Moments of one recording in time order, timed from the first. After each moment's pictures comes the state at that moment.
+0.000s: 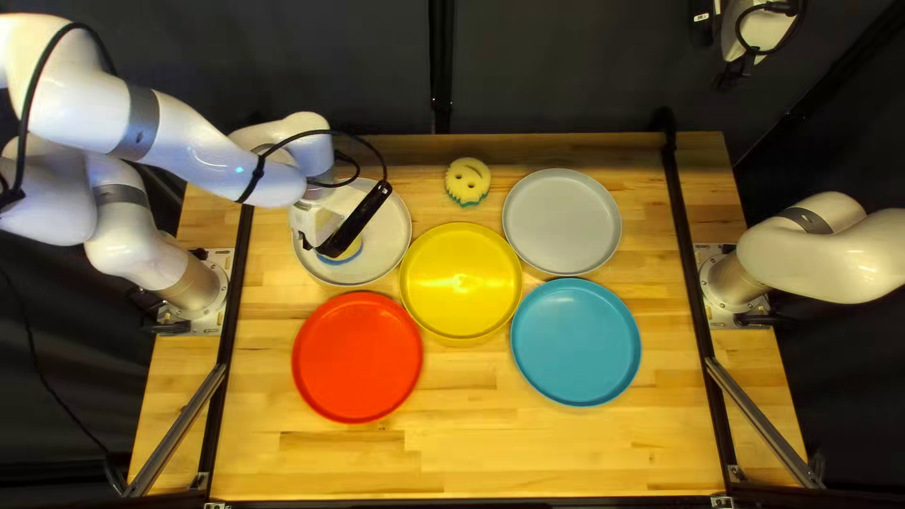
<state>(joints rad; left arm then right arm) 0.37 -0.20 -0.38 -0.32 0.80 1.11 -1.09 -0.66 -0.87 -0.02 1.52 -0.90</state>
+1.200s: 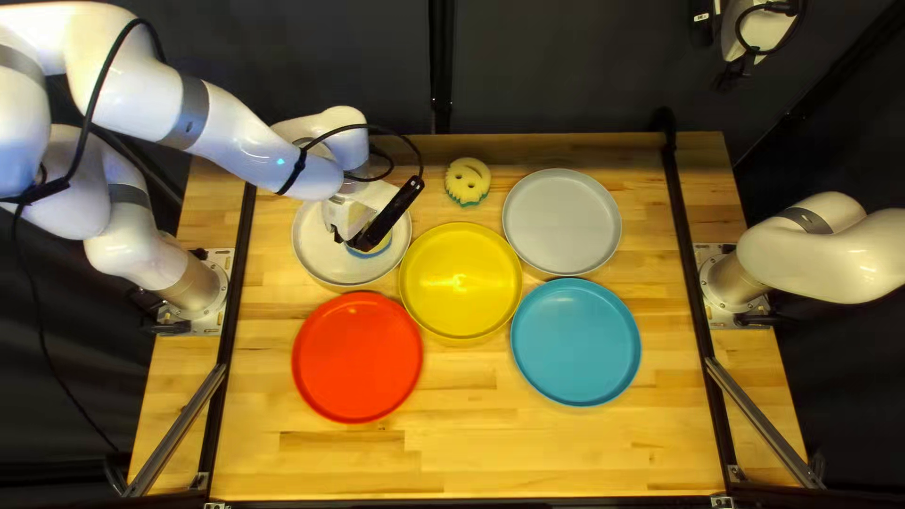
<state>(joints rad) 0.39 -0.14 -0.44 -0.31 0.80 1.15 -1.09 -0.66 -0.87 -0.02 1.52 -0.90</state>
